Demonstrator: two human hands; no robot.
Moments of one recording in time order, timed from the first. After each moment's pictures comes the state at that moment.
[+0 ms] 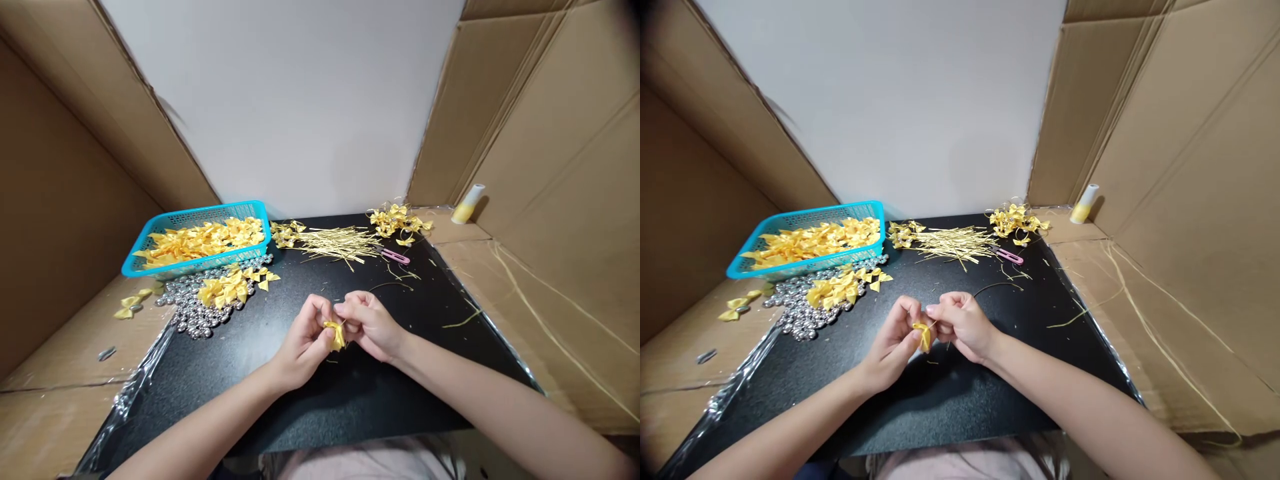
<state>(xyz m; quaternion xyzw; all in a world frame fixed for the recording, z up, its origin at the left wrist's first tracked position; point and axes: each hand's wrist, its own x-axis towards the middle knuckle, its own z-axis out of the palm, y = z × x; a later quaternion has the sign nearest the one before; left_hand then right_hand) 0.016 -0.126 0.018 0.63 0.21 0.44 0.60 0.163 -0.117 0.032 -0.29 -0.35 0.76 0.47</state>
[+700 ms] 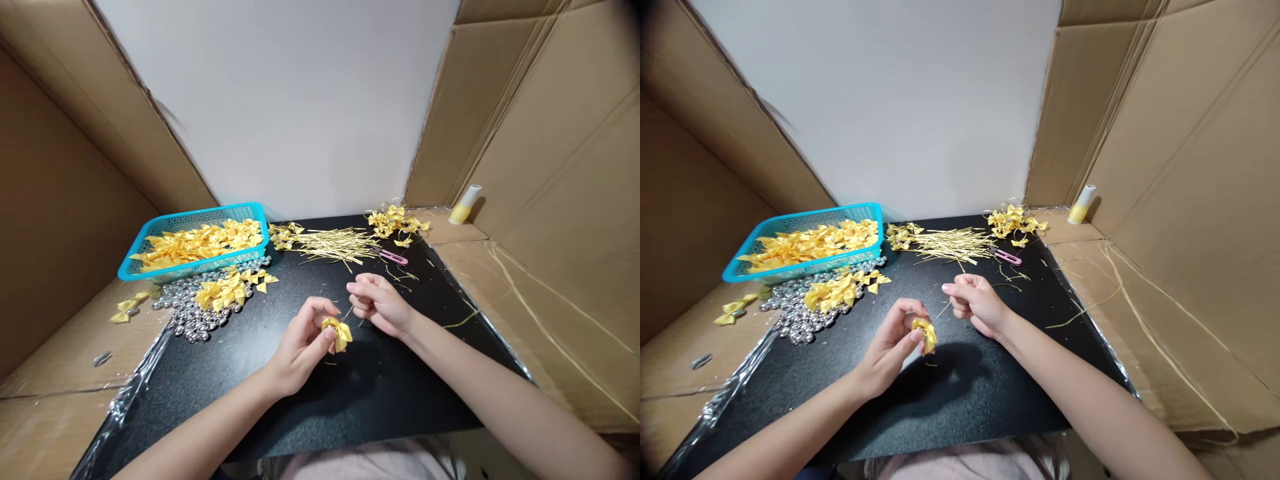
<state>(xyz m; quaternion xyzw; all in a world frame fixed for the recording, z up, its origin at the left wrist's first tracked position) 0.011 -0.129 0.026 0.62 0.25 0.42 0.61 0.191 -0.091 0.037 -0.29 -0.36 0.75 0.48</state>
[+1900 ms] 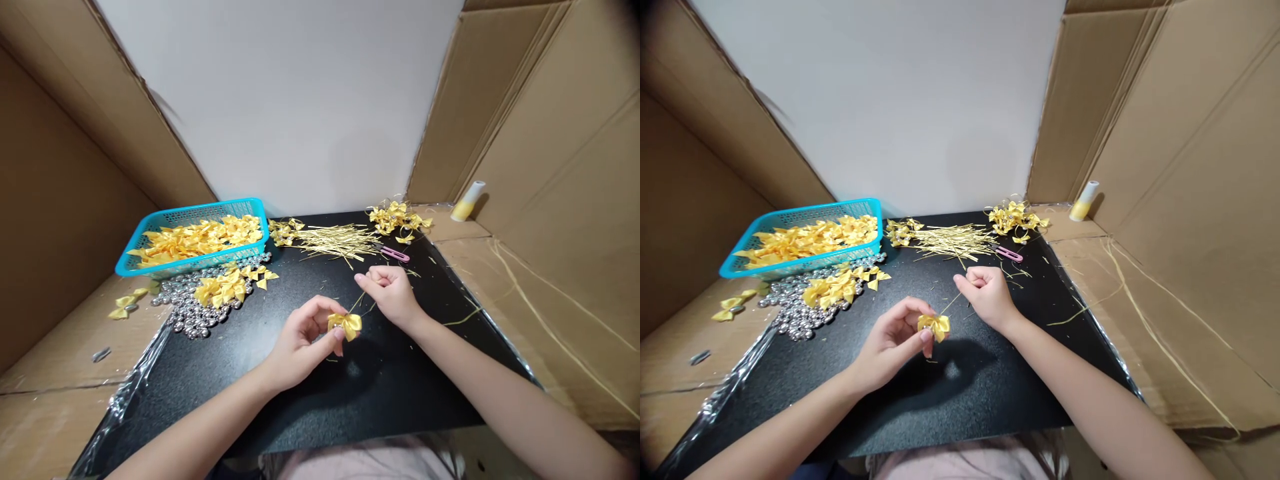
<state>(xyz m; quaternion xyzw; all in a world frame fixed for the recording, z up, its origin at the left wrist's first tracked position) 0.010 -0.127 0.027 0.61 0.27 0.39 0.64 0.199 -0.087 0.024 -0.44 -0.61 0.35 0.56</state>
